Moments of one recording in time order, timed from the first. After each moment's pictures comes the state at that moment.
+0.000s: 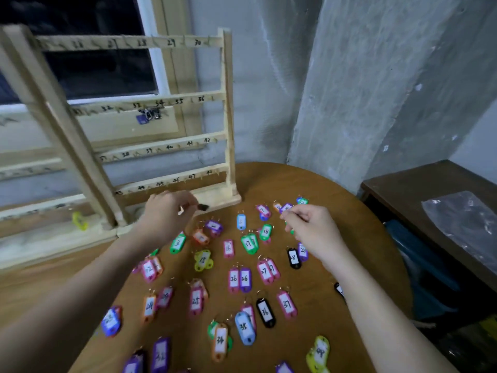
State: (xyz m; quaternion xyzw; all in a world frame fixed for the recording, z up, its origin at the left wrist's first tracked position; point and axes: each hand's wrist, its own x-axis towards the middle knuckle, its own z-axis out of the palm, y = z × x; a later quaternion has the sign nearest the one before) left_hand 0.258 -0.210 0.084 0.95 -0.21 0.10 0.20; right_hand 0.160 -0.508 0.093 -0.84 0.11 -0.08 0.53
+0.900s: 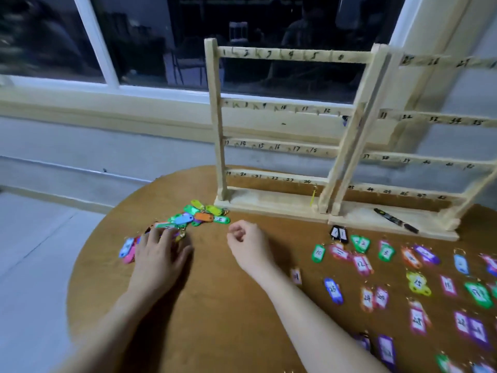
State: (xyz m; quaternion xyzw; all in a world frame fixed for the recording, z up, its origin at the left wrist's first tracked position) left_hand 0.036 0.186 0.000 0.94 0.23 0.20 0.12; right_hand 0.138 -0.005 0.036 -0.86 -0.19 0.08 0.47
